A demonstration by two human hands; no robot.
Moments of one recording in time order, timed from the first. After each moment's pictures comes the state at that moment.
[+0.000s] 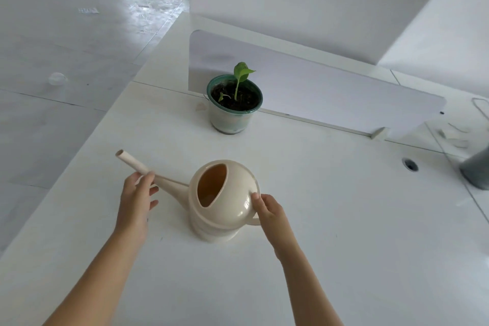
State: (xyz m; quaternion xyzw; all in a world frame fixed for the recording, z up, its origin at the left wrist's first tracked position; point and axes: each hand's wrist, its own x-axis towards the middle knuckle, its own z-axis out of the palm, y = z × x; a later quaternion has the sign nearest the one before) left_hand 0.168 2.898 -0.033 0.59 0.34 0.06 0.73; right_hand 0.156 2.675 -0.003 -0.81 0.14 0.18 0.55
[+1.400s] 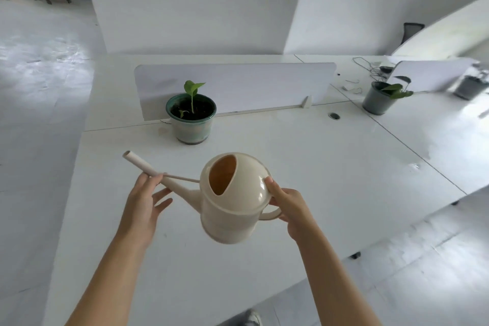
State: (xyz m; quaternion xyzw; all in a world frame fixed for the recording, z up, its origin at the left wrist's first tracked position) left_hand 0.149 2.942 0.033 0.59 0.08 -0.12 0.80; right_hand 0.068 2.711 0.048 -0.70 0.32 0.02 0.64
